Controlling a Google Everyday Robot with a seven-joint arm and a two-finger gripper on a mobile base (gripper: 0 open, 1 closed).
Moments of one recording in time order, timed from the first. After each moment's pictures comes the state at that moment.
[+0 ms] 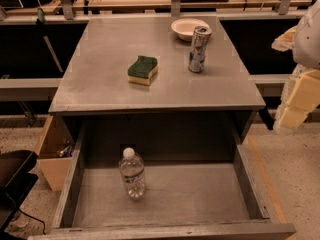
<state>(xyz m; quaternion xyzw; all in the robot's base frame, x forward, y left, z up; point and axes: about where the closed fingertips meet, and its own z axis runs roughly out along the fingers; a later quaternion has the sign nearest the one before) 0.438 -0.216 0.979 -0.60 0.78 -0.04 0.16</state>
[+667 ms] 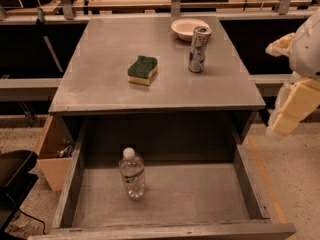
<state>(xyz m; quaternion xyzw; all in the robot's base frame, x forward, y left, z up) 0.438 -0.207 0.969 -0.61 0.77 -0.01 0.20</state>
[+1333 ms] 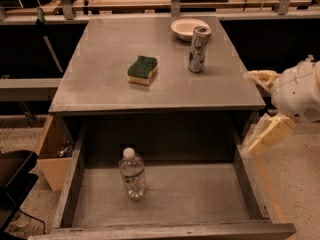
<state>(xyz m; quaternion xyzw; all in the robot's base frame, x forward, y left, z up) 0.451 -0.180 0.899 -0.61 0.71 0.11 0.33</state>
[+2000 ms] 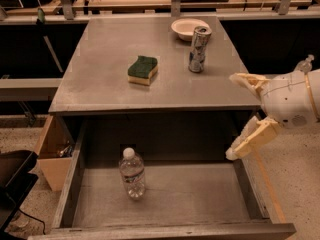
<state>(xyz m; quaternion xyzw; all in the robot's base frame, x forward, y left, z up) 0.450 -0.147 0.898 -0.60 0.67 0.19 0.40</state>
